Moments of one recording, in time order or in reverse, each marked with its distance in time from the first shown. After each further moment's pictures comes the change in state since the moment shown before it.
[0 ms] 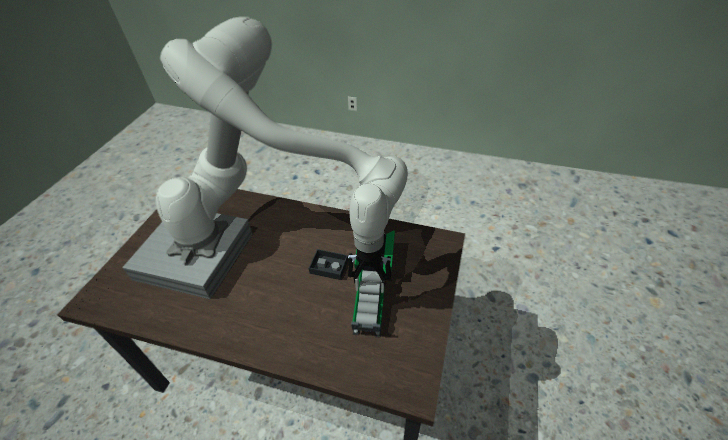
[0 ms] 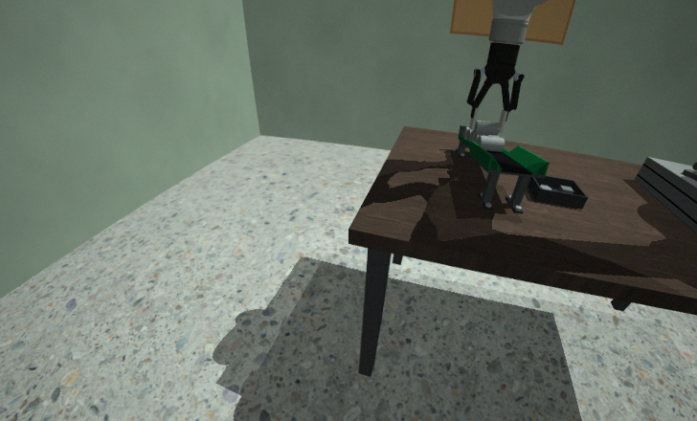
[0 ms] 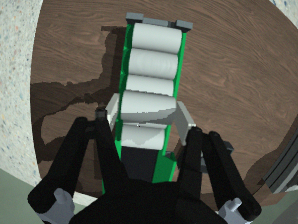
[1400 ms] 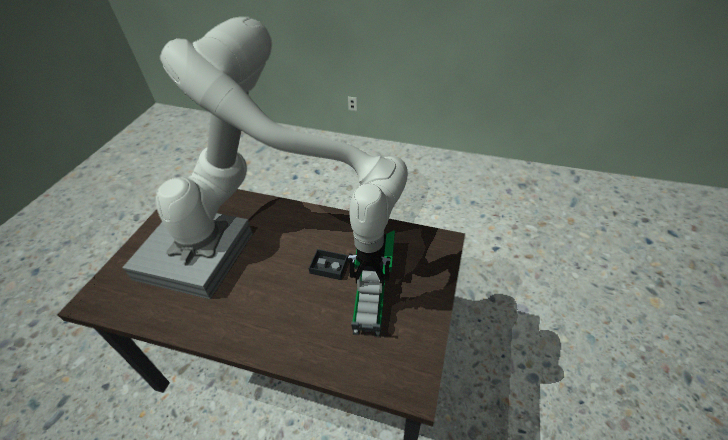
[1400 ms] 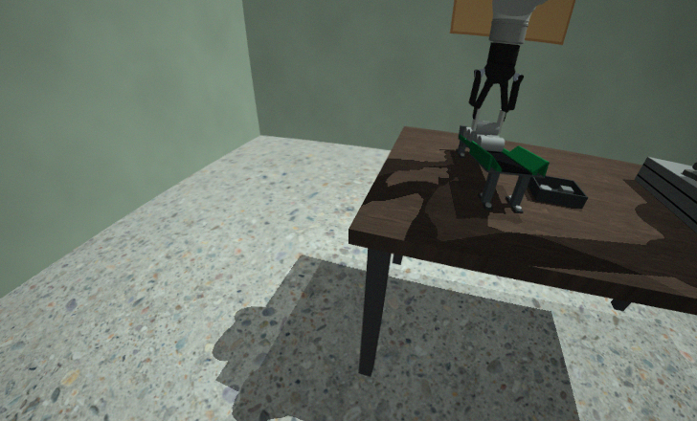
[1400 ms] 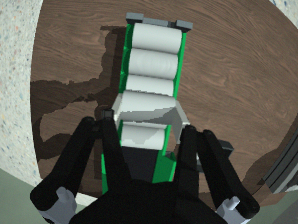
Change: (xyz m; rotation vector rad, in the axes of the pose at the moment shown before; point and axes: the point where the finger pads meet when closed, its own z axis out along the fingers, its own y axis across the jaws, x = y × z) arm 0.000 0.000 0.000 0.000 0.000 0.000
